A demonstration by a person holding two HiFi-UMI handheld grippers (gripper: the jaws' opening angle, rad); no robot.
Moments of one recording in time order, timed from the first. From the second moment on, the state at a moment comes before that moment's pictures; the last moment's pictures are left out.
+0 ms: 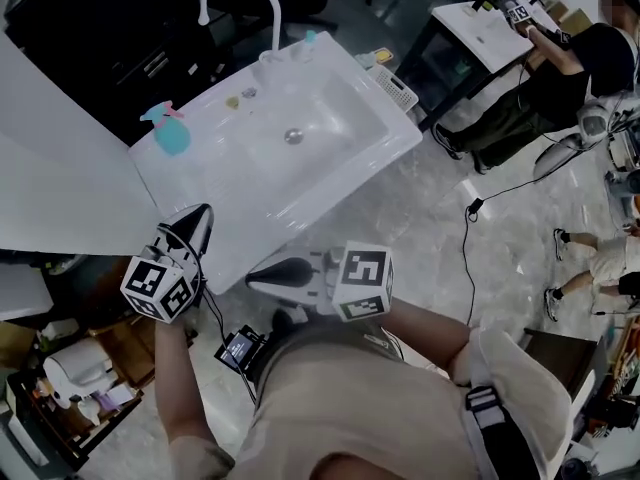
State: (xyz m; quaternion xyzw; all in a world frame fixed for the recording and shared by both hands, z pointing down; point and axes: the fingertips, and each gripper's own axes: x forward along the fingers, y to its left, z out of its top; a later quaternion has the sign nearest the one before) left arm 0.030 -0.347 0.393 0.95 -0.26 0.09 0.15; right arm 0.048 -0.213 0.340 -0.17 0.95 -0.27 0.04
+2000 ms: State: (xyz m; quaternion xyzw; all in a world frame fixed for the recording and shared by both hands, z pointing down) left arm -0.045 -0.186 0.319 0.96 -0.21 0.00 0.19; right arm 0.002 -0.107 0.333 -0.27 0.93 -0.24 -0.01
